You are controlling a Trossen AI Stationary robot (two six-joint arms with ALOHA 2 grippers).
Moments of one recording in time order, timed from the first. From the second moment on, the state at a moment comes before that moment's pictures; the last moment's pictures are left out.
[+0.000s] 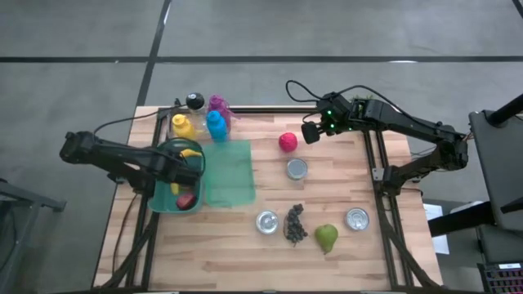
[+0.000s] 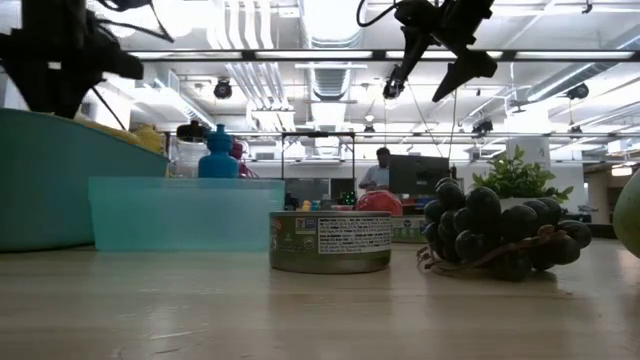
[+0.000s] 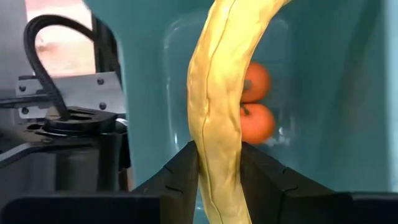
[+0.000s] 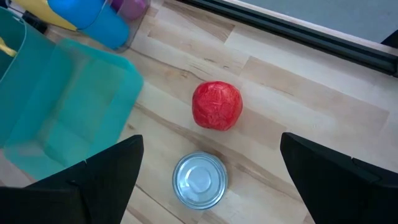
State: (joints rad) left arm -0.18 1.17 0.97 -1.57 -0.22 -1.71; right arm -0.35 1.33 1.35 -0.95 0.16 0.73
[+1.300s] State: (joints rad) left arm -0.18 1.10 0.74 -1.34 -0.19 -1.75; right arm -0.35 1.33 1.35 -0.95 0.16 0.73
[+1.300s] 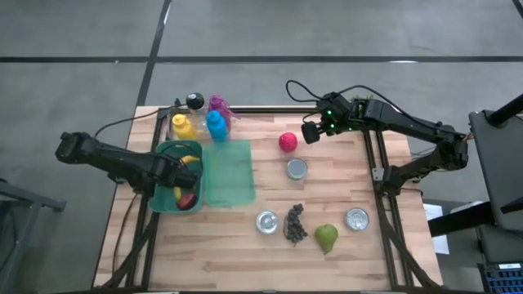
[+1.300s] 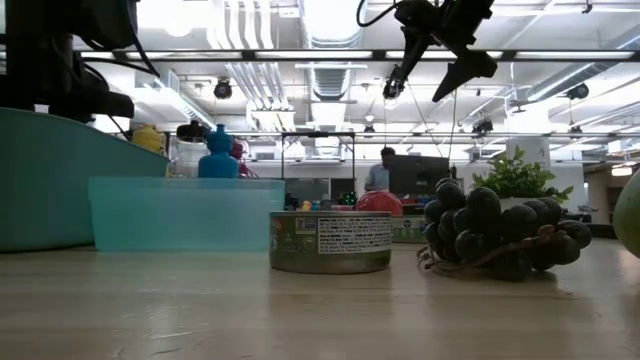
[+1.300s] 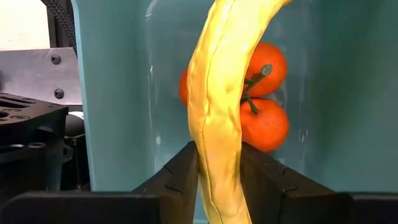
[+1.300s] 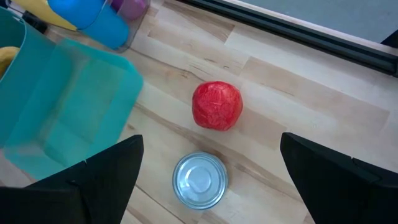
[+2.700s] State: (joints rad) left arm -0.20 1.10 0.92 -1.19 -0.63 -1.24; right arm -0.35 1.33 1.35 -0.95 0.16 0.73
